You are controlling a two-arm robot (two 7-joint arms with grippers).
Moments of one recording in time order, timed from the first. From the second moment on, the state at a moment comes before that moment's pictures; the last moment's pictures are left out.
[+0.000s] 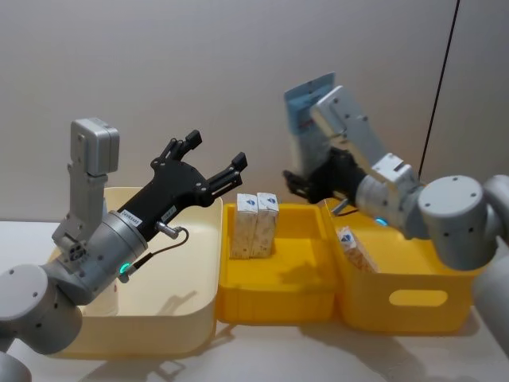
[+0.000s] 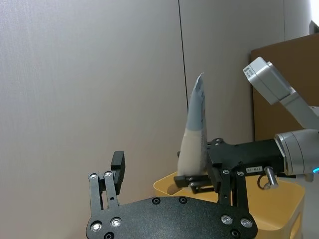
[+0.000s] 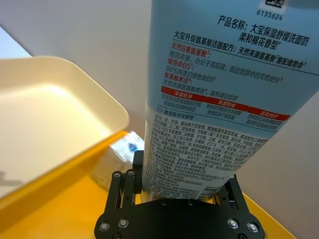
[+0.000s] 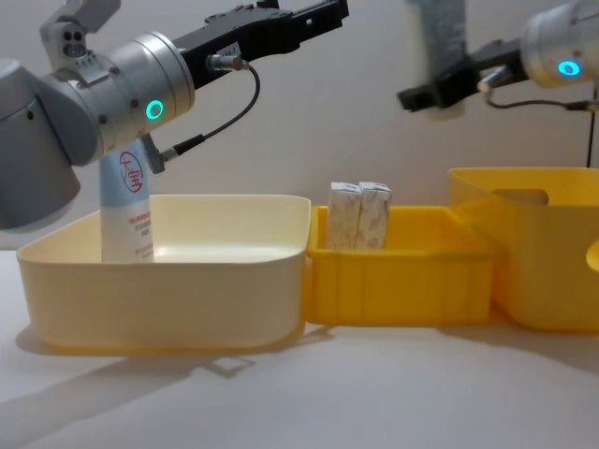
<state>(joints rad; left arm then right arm) -0.67 0.16 0.37 -1.17 -0.48 -0.23 -0.53 0.86 0.25 -0.47 -1.13 -0.01 0.33 0.38</state>
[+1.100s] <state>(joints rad) -0.67 0.16 0.37 -1.17 -0.48 -0.23 -0.53 1.09 0.33 -0.48 -0.86 -0.06 0.68 0.59</state>
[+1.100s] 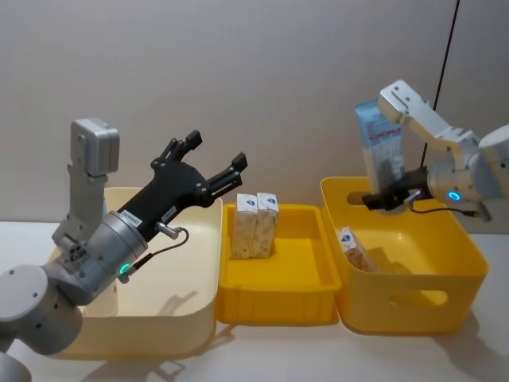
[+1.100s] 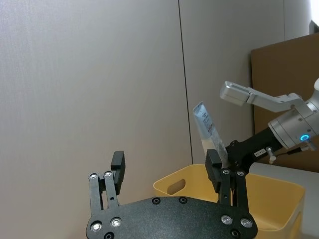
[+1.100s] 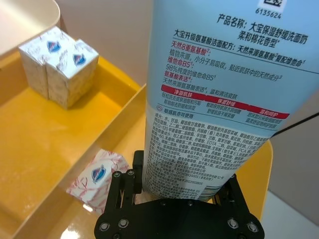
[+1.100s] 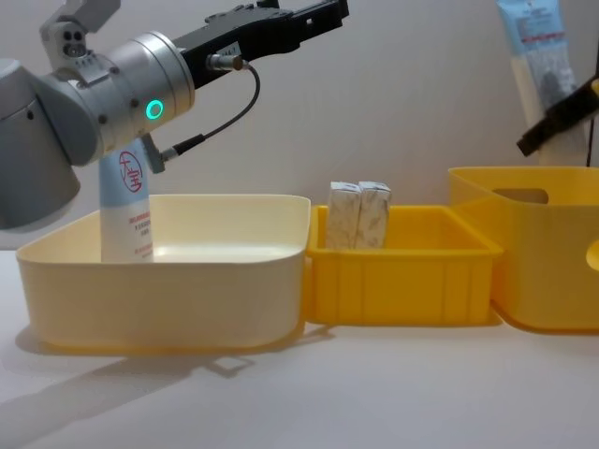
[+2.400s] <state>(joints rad) -0.67 0.16 0.37 -1.17 -0.48 -0.23 -0.53 1.25 0.31 -0.53 -0.59 -0.11 0.71 0.80</state>
